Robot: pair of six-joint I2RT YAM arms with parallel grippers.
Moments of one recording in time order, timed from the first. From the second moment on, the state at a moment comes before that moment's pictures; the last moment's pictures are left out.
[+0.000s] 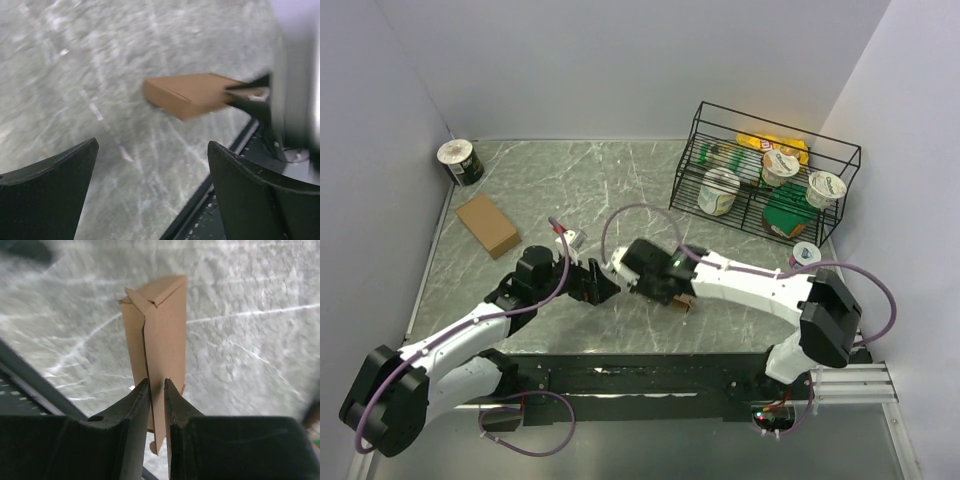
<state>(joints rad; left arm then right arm) -0.54 1.01 0.40 0.18 0.40 -0.46 1.08 1.54 1.14 -0.80 0.26 -0.17</state>
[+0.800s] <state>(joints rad) -0.59 1.22 0.46 0.39 0.56 -0.36 0.75 1.59 1.22 -0.85 -0.27 -0.28</state>
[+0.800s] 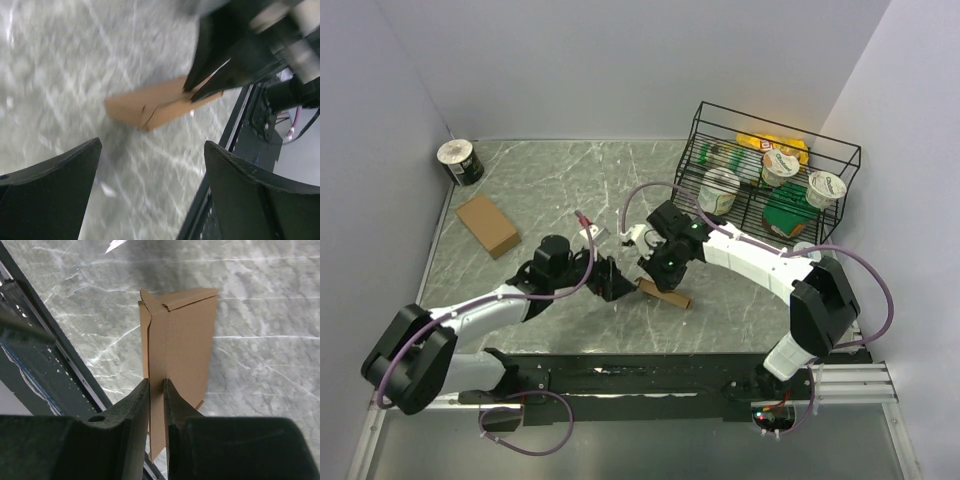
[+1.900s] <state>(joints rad) -0.65 1.53 0.75 0.40 0.50 -0.16 0.63 1.62 1.22 -0.80 -0.28 -0.33</state>
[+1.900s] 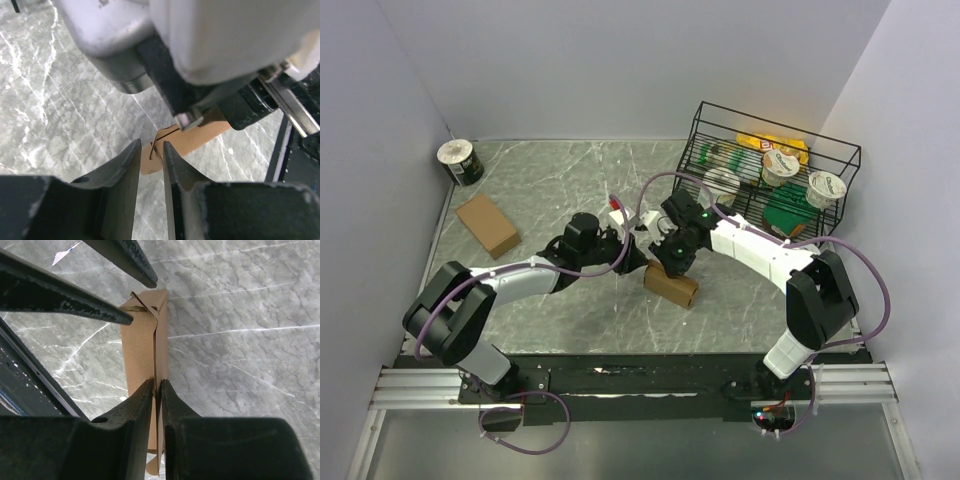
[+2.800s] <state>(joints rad) -0.67 1.57 0.75 0.47 0.47 -0.16 0.61 1.62 1.22 -0.79 -0.27 -0.31</state>
